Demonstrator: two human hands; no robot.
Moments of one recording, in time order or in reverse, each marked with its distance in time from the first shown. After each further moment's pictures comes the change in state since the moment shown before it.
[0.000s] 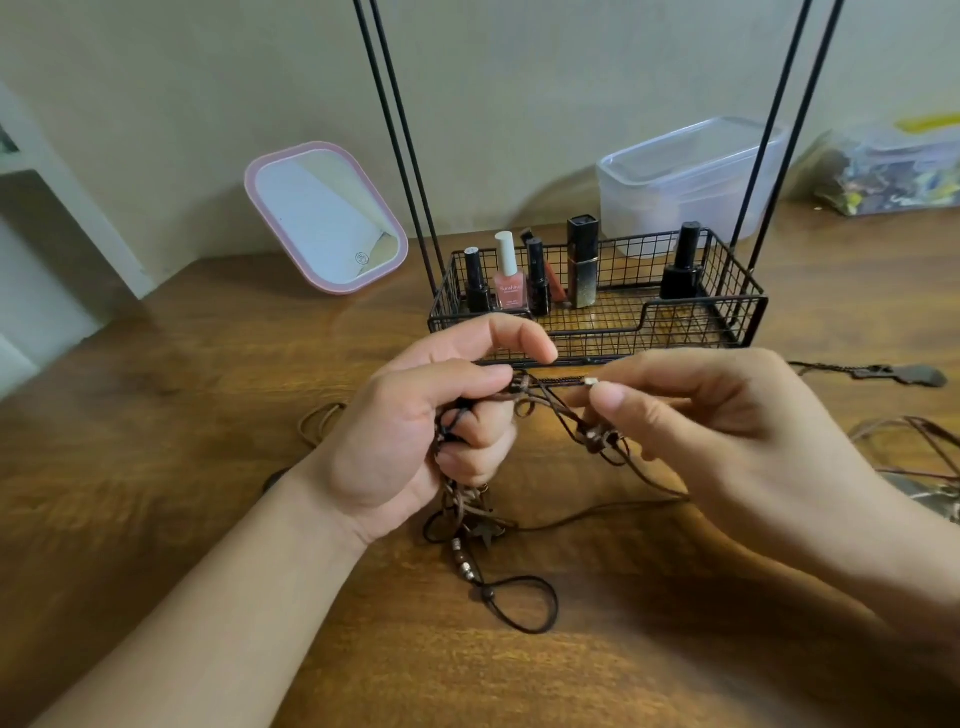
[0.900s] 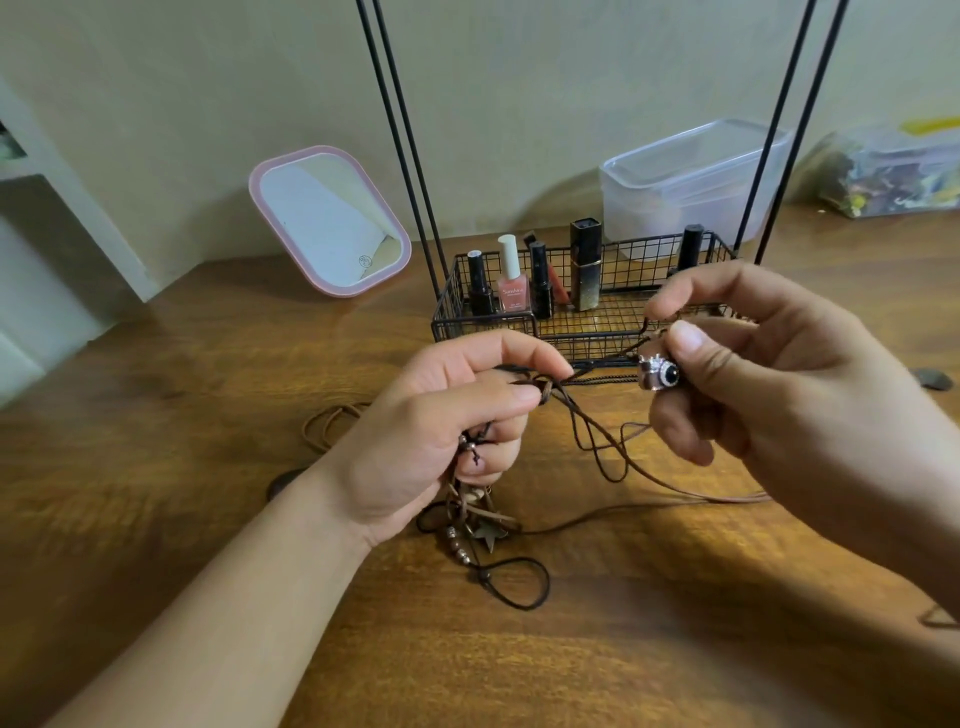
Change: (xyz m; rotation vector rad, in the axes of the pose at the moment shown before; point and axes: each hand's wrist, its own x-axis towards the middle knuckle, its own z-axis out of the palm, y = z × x) left_hand 0.001 0.001 0.004 0.180 0.060 0.004; right_hand 0.007 -0.008 -0.015 0.576 0.100 0.174
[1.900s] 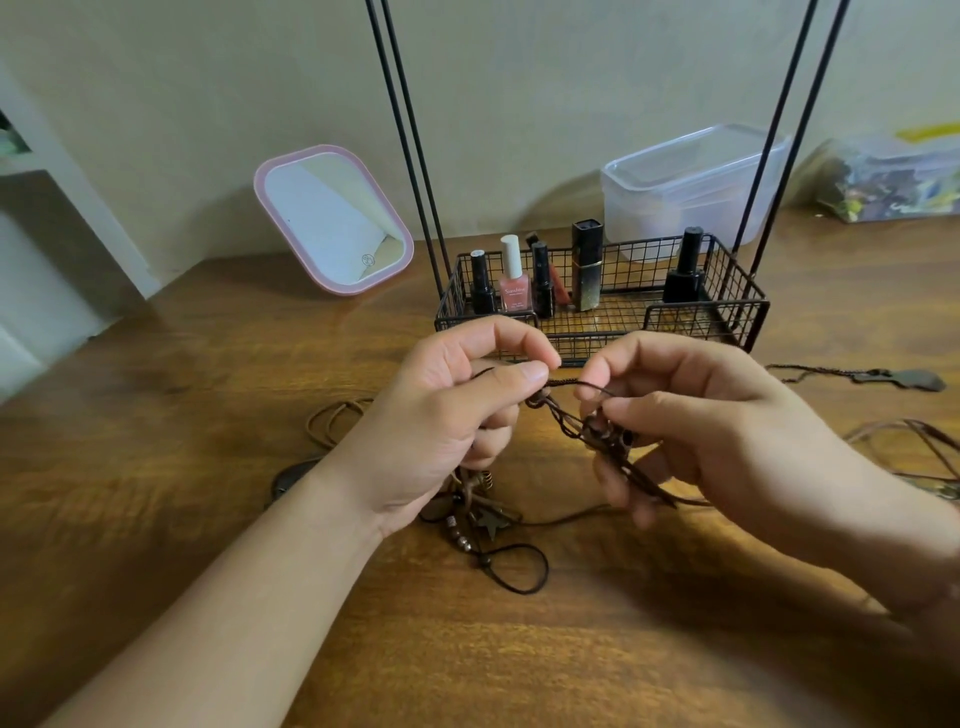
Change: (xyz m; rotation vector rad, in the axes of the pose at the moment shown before) left_hand 0.000 0.002 0.005 0.102 0.131 0.041; right_hand 0.002 0.014 0.010 -0.016 -0.247 0.179
